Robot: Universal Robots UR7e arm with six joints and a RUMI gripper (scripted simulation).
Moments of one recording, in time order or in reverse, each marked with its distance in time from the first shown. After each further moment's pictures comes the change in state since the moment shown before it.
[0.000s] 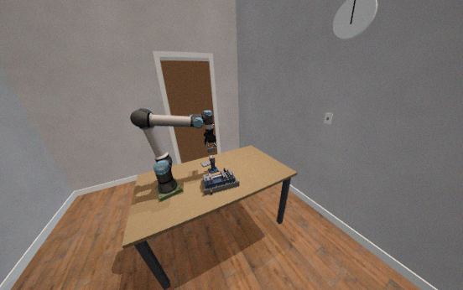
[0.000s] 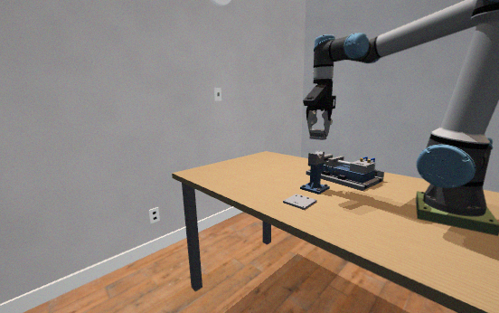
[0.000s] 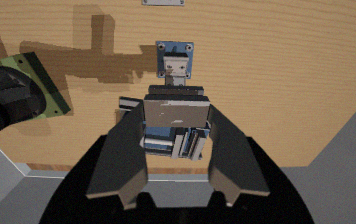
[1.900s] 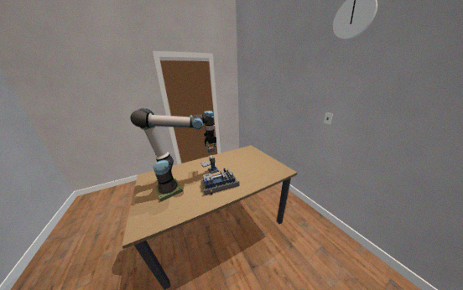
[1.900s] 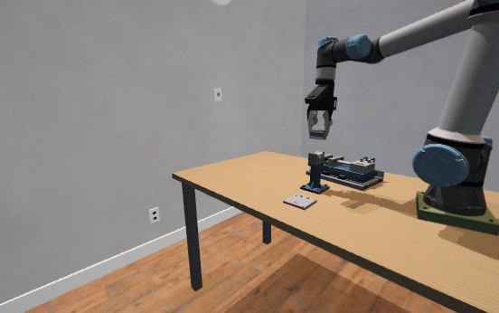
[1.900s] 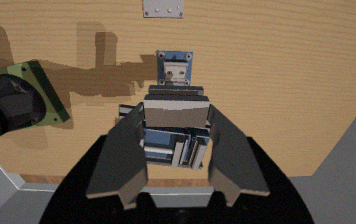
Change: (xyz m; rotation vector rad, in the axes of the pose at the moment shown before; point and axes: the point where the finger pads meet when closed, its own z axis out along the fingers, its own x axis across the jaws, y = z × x) arm 0.000 -0.001 0.000 0.086 0.002 0.001
